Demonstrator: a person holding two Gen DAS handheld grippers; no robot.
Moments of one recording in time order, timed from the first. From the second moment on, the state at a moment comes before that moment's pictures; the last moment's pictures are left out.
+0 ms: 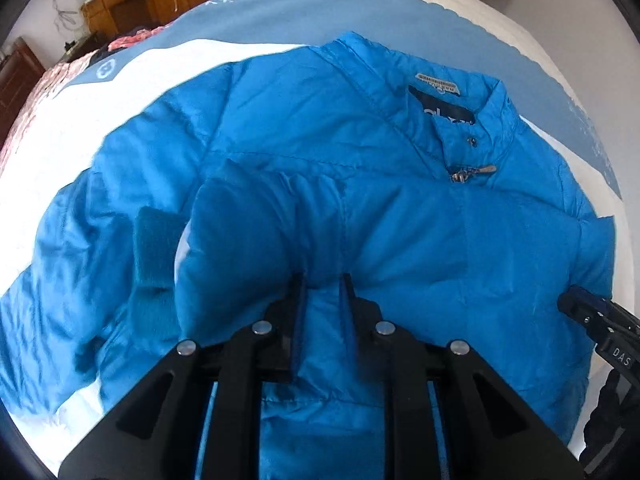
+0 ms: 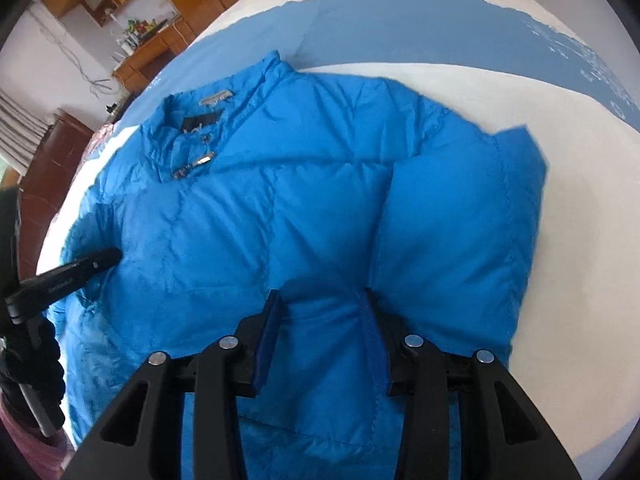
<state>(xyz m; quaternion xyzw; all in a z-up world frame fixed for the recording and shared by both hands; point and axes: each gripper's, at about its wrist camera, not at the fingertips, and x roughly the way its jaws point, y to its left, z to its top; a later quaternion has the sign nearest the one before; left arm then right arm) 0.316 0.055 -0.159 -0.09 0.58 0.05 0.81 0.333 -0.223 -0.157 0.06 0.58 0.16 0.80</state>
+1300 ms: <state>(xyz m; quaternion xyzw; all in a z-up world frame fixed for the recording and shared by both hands) 0.003 0.380 -0.137 -0.33 0.48 0.35 0.73 0.257 -0.258 -0.110 0.08 0.57 0.16 0.80</state>
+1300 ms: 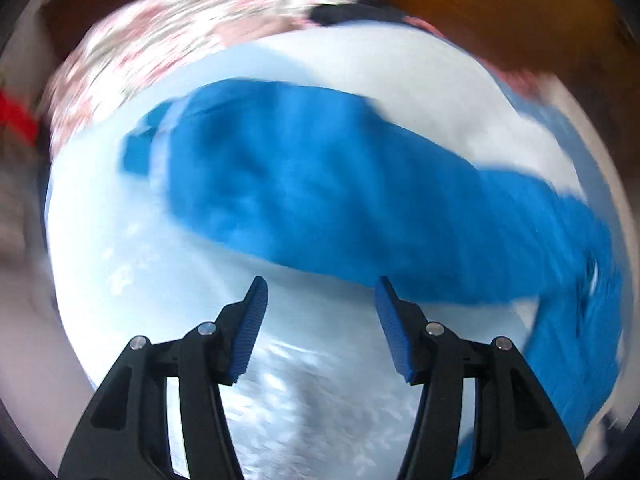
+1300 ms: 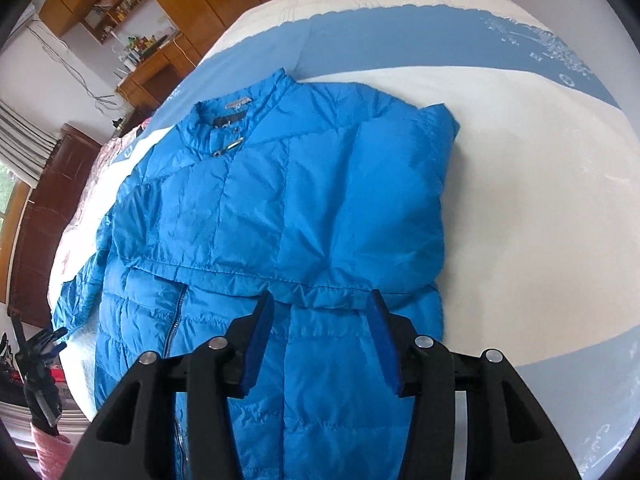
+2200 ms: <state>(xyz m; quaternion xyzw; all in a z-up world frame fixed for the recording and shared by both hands) 0.003 0.391 -0.090 -0.40 0.32 0.32 0.79 0.274 -0.243 -0.130 0.07 0.58 0.14 0.80</state>
